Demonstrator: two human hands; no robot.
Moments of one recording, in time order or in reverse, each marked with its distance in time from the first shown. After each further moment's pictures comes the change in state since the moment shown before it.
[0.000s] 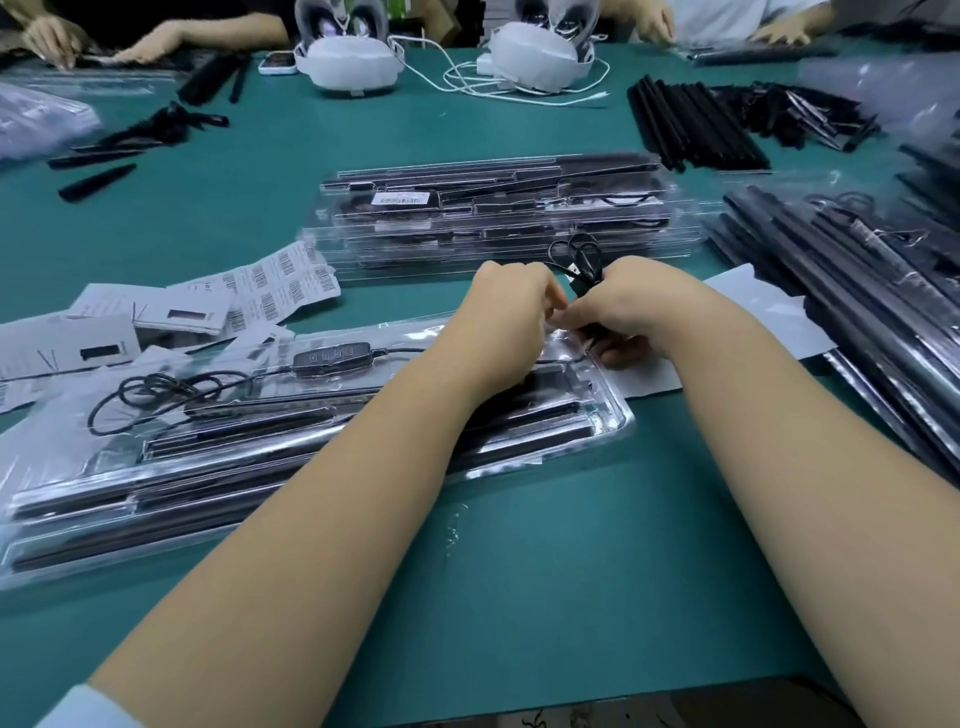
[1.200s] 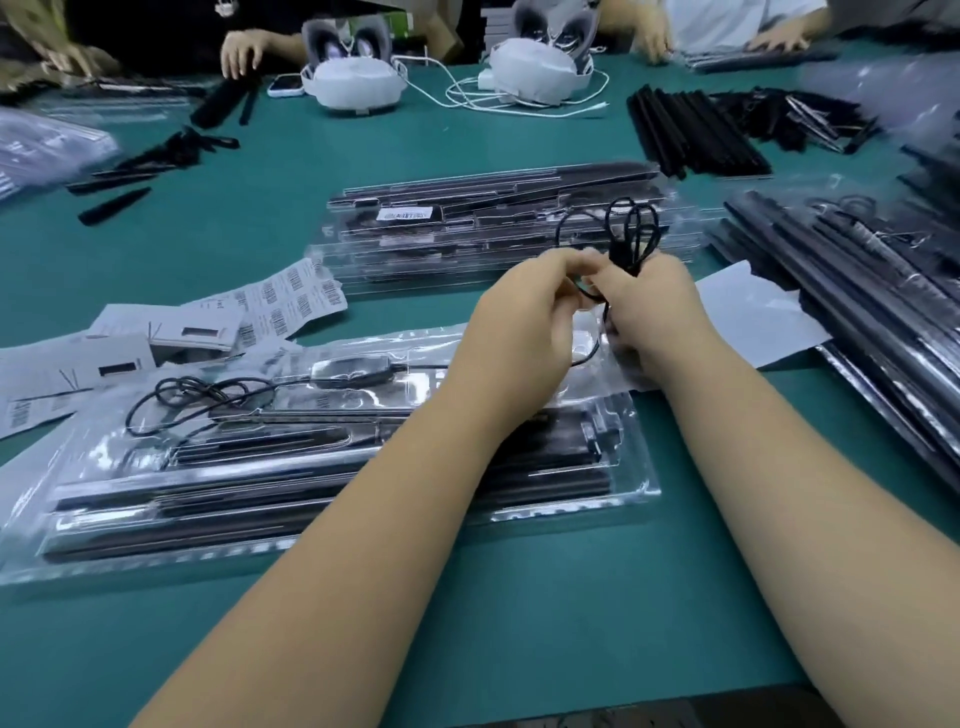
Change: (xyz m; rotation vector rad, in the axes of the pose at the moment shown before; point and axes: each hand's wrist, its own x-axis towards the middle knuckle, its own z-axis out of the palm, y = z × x) left_hand -0.022 0.018 0.000 -0.295 0.246 0.117; right_hand 0.003 0.017 0.009 0.381 0.386 -0.251
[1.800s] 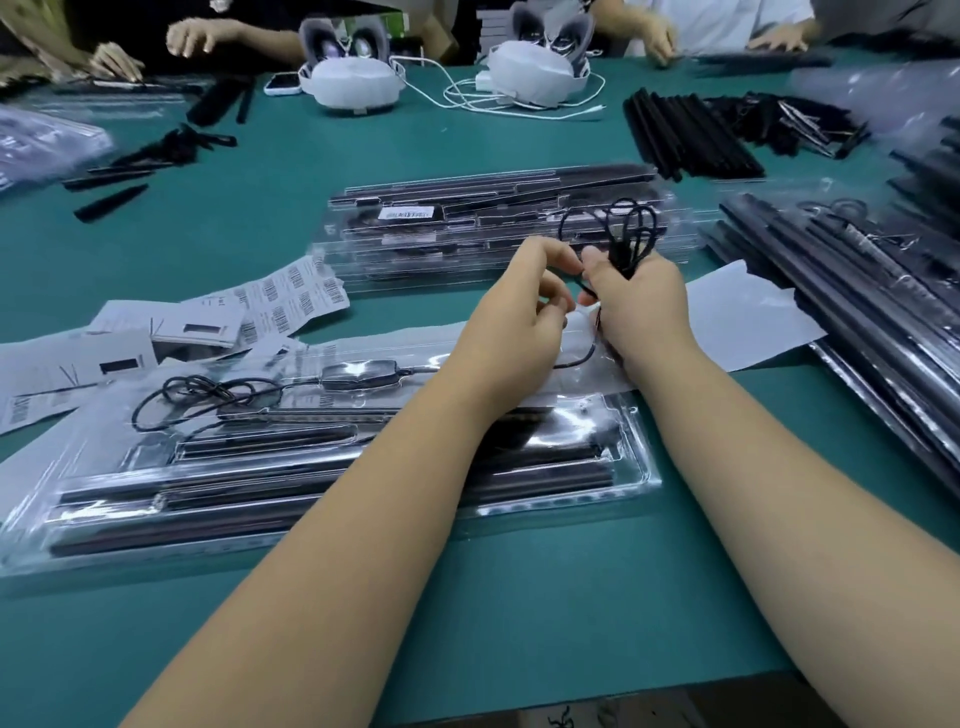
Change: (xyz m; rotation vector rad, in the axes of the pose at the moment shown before) left_hand 0.002 -0.012 -0.003 -0.292 -0.113 -0.175; right_hand 0.000 0.006 0.012 0.008 0.088 -0.056
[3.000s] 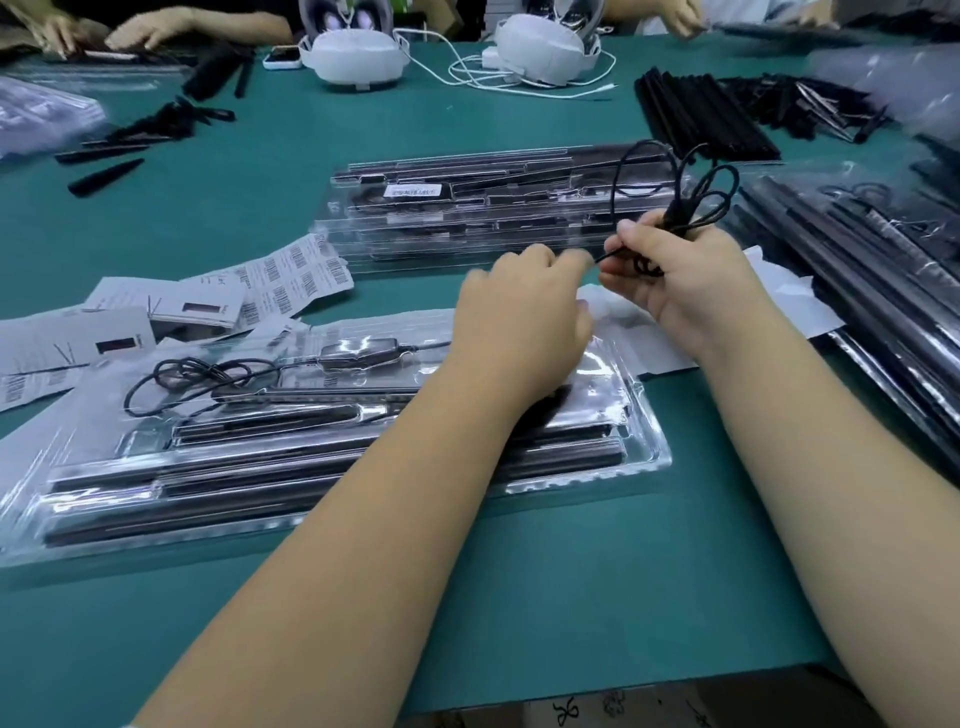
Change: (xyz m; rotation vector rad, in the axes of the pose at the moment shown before) left_hand 0.002 0.005 0.003 0.855 -0.019 0.006; right_hand 0.002 -0.011 -0.026 0.575 -0.250 0.151
